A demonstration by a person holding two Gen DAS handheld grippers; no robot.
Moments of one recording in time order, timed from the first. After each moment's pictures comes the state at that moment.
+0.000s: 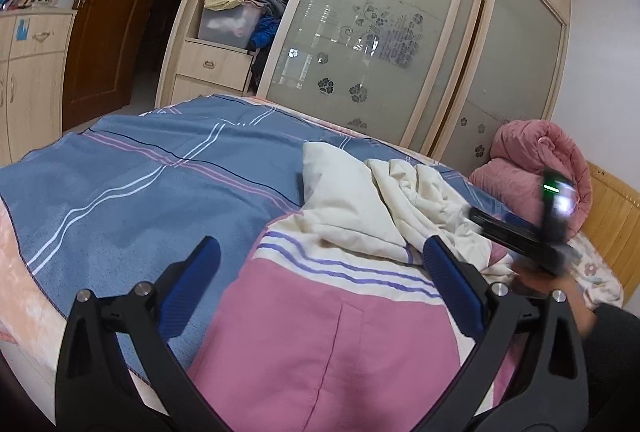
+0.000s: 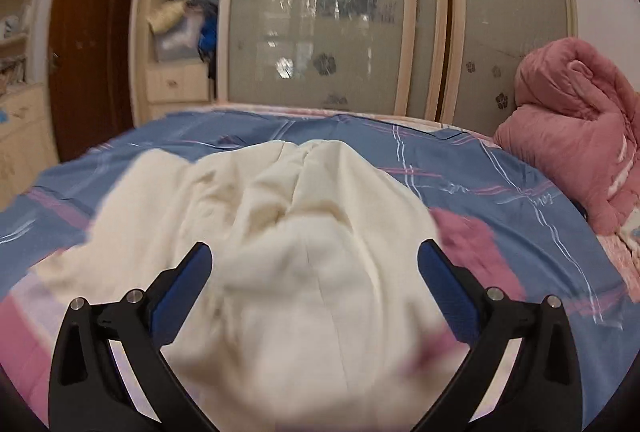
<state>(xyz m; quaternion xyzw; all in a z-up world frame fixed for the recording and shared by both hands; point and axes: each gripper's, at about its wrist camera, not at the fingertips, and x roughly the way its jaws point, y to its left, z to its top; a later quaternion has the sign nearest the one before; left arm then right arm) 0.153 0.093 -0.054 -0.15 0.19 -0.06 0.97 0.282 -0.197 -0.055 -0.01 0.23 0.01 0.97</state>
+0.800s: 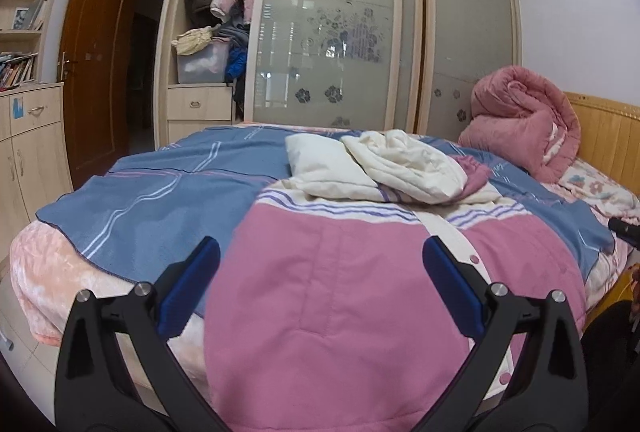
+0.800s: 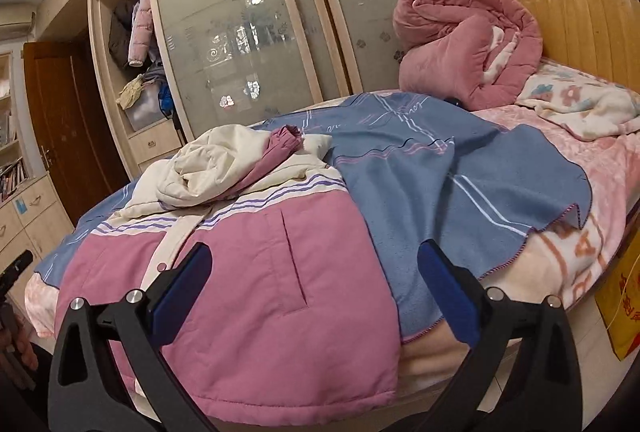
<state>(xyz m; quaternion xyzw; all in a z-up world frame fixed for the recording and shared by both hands) 0.035 0.052 -0.074 -0.03 0.15 -0.07 0.99 -0.010 -0.345 -0.094 0.14 0.18 -0.05 0.97</state>
